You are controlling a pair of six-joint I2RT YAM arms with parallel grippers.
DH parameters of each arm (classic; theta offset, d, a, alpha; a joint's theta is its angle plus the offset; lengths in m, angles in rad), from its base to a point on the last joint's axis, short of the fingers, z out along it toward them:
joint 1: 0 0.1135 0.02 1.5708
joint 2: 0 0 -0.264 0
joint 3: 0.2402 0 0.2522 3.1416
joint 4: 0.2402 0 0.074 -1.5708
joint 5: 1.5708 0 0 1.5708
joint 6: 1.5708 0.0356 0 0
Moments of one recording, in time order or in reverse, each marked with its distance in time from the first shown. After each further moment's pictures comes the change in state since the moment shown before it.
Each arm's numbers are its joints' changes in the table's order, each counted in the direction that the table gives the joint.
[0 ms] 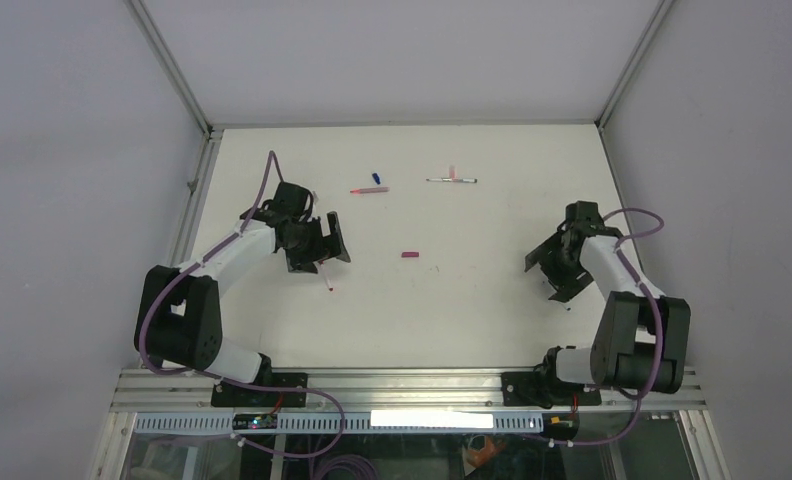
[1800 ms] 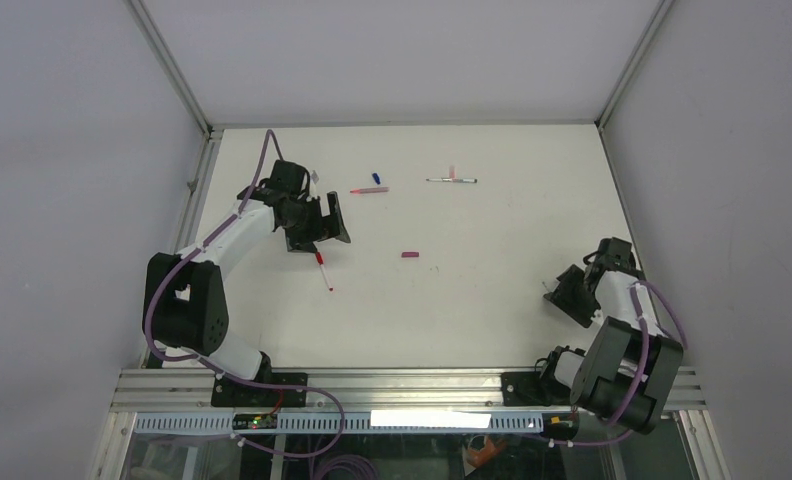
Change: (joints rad) left arm 0.035 -0.084 0.193 0.068 0.035 0.065; right arm -0.286 0.207 -0.251 -0.090 -0.126 1.086
